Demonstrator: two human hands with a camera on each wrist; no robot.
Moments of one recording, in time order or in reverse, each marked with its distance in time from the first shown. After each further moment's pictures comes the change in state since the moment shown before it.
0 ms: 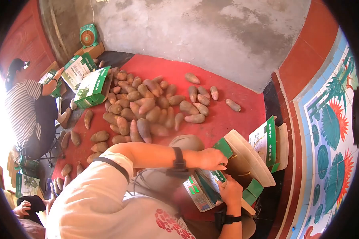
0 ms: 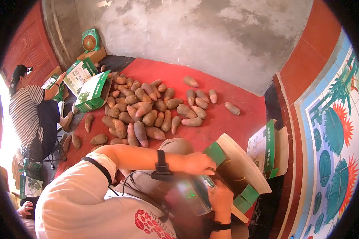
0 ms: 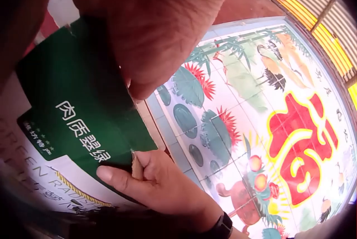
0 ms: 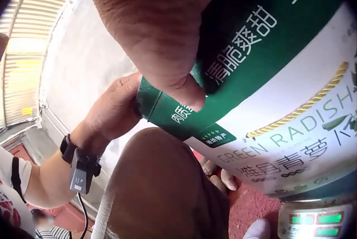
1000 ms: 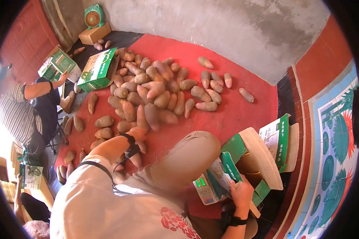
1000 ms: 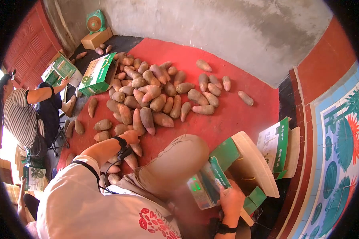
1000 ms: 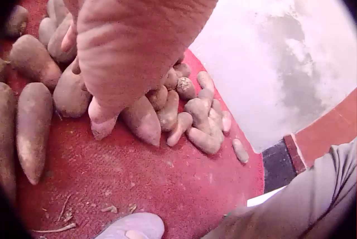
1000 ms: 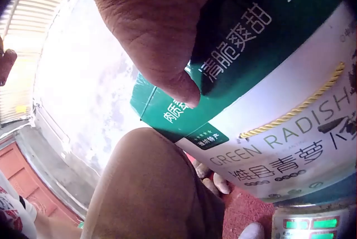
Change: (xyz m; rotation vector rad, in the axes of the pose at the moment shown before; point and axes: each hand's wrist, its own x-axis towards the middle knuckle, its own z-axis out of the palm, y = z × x) left_hand -0.283 -0.246 0.027 0.161 -0.207 -1.223; right_hand 0.011 -0.011 -0.010 0.057 -0.081 0.101
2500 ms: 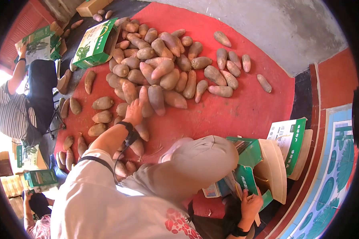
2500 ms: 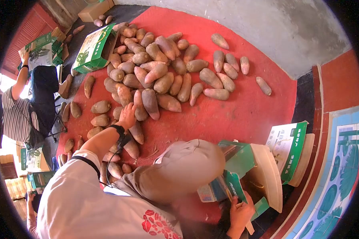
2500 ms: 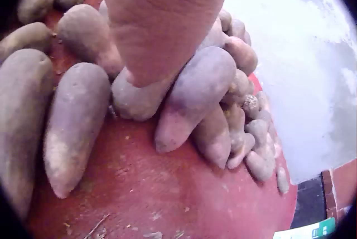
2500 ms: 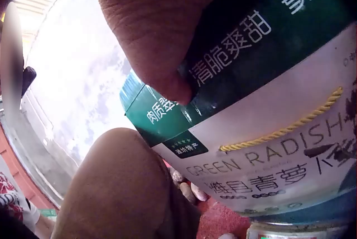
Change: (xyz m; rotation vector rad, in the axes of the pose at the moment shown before) left_hand 0.041 -0.037 0.013 -0.030 0.364 -0.126; right_hand 0.013 0.008 0.006 -0.078 0.029 0.118
